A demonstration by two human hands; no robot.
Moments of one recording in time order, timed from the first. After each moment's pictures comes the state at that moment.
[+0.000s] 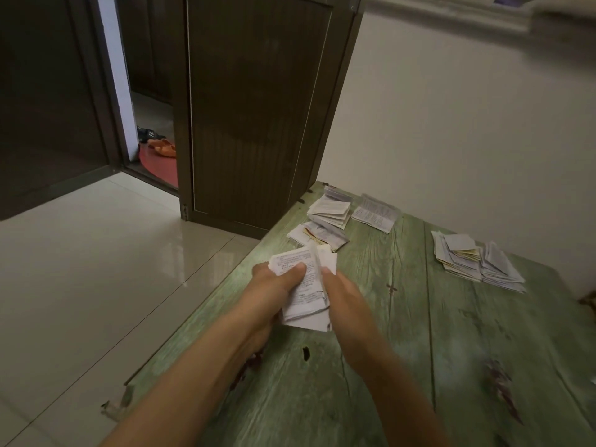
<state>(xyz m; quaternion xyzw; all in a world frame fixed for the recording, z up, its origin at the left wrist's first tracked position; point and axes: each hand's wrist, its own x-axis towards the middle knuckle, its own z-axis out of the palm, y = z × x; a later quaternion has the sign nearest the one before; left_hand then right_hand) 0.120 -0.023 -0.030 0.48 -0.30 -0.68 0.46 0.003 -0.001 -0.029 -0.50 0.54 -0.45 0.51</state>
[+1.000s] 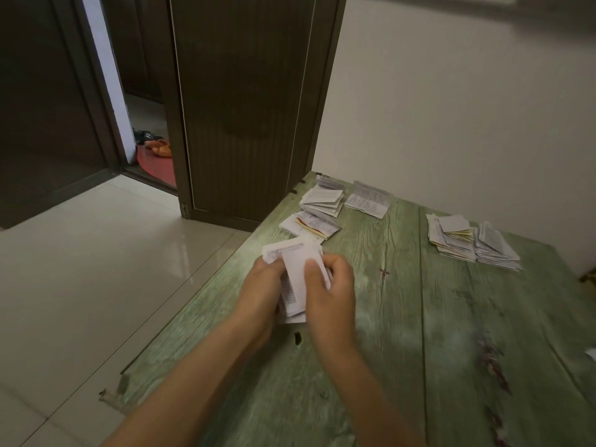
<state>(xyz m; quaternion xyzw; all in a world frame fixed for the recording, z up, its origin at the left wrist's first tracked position) 0.100 -0.006 -0.031 0.48 -0.33 -0.63 0.51 0.019 0.009 -0.046 -0.49 0.58 -0.56 0.32</state>
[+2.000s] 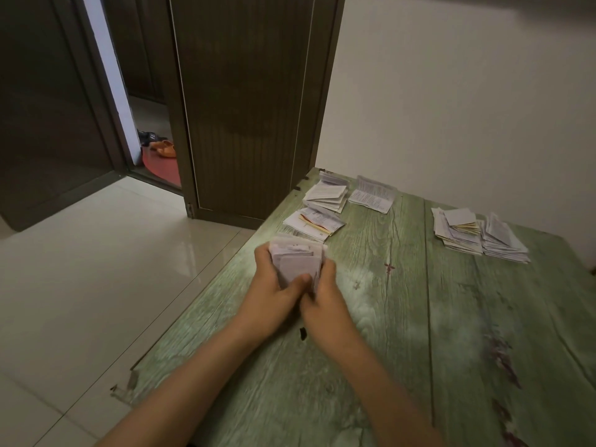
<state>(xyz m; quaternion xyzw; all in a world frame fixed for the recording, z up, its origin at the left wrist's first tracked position) 0.112 -0.010 -0.063 0.46 -0.60 -0.43 0.49 0.007 0.002 -0.068 -0.62 0.55 -0.42 0.38</state>
